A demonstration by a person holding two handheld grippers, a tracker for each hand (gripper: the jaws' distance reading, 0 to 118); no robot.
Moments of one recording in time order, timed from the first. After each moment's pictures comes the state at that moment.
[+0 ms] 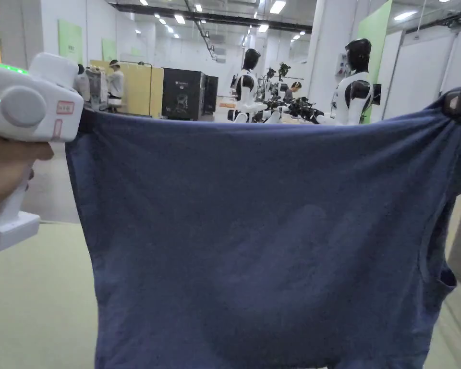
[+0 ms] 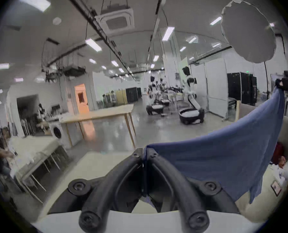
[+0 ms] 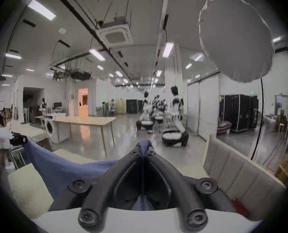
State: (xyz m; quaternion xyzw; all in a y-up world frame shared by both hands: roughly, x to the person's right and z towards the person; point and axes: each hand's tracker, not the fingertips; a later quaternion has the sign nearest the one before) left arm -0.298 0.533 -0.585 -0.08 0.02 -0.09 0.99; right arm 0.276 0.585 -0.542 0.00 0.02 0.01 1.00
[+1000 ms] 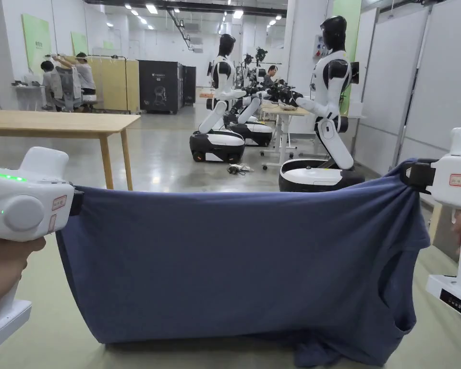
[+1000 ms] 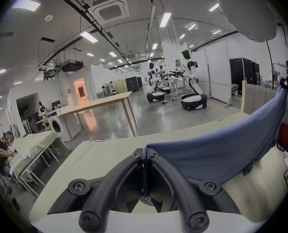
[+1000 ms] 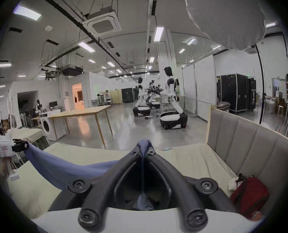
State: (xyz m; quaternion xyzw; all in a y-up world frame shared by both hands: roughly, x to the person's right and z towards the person) left arm -0.255 0.374 -0.629 -0.15 0.01 -0.09 0.98; right arm 0.313 0.419 -0.595 -0.09 0.00 -0.04 0.99
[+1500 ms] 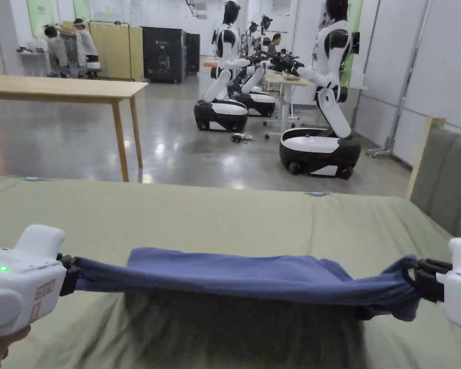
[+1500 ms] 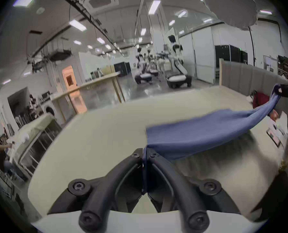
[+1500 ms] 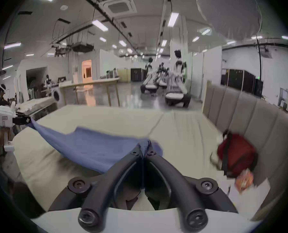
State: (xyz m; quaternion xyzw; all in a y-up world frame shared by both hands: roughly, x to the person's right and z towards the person) left arm -0.277 0.243 -0.366 -0.28 -0.04 -0.09 0.96; right arm 0.311 0.251 -0.325 -0.23 0.05 0.03 0.97
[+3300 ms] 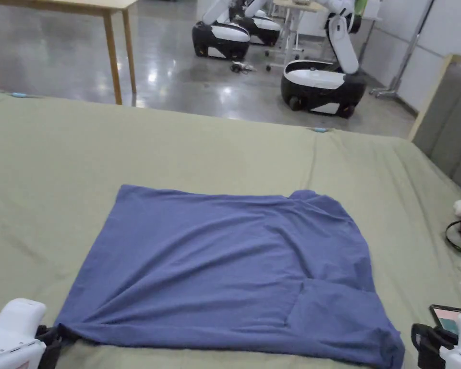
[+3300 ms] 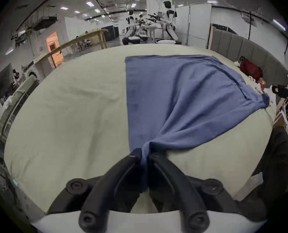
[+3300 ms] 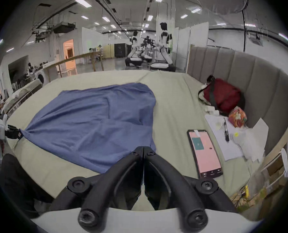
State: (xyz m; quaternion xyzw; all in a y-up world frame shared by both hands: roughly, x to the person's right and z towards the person) left arm -0.296 0.104 -0.287 -0.41 -0.10 -0.04 0.91; right arm 0.294 0.143 -0.234 -0.32 -0.02 0.01 0.95
